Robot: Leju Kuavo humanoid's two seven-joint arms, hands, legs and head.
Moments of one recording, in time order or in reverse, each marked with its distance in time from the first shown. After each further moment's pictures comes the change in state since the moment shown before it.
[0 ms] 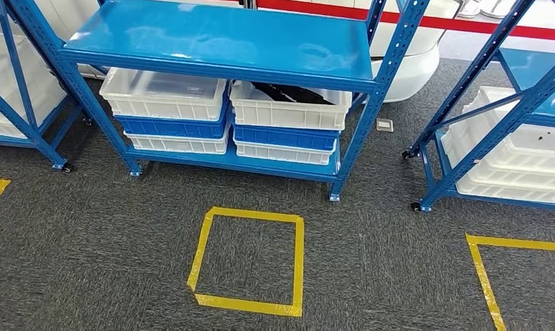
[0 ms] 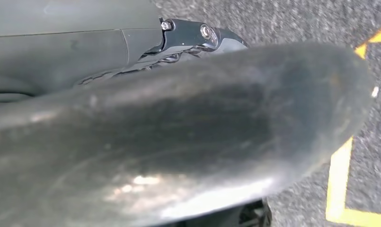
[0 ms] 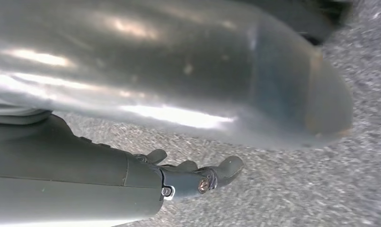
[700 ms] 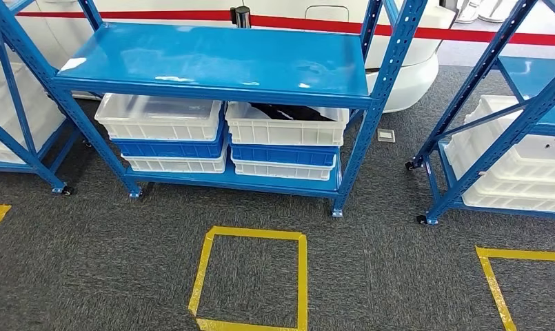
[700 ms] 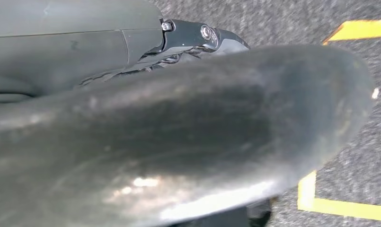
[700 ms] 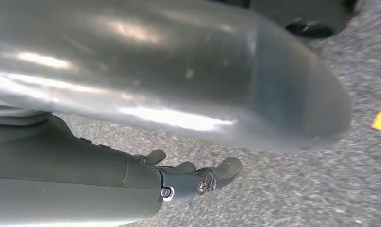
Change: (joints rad) left arm 0.002 -0.003 0.004 0.002 0.001 0.001 0.004; right arm 0.011 0.005 -0.001 0.000 0.004 0.000 0.001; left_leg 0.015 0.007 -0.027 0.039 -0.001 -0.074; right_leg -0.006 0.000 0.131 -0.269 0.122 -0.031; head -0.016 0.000
